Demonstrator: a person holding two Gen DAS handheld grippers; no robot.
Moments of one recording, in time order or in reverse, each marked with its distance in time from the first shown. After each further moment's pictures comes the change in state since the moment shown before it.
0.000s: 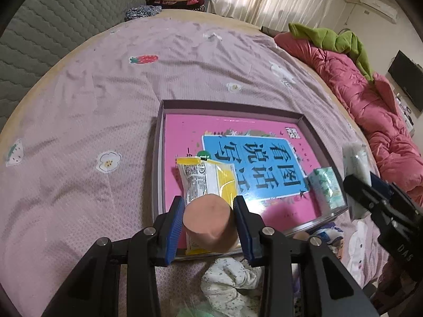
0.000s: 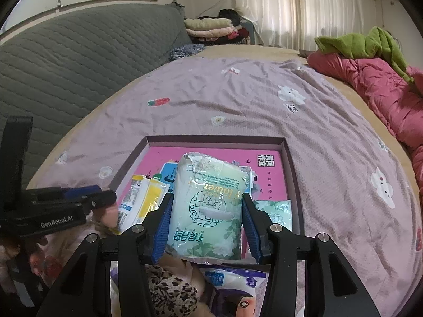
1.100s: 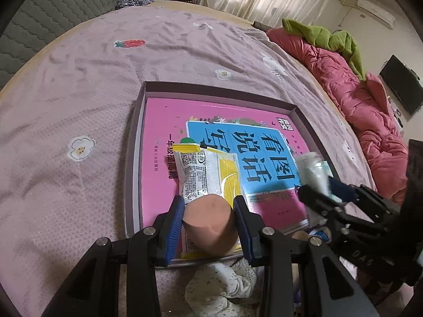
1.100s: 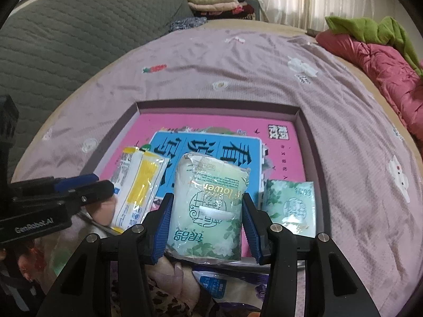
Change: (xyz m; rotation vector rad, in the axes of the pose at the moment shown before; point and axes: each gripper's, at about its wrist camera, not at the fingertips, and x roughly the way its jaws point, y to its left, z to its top) left arm 0.027 -0.001 -0.007 -0.024 0.029 -0.104; right arm 0.061 0.003 -0.017 -0.038 0.145 -0.001
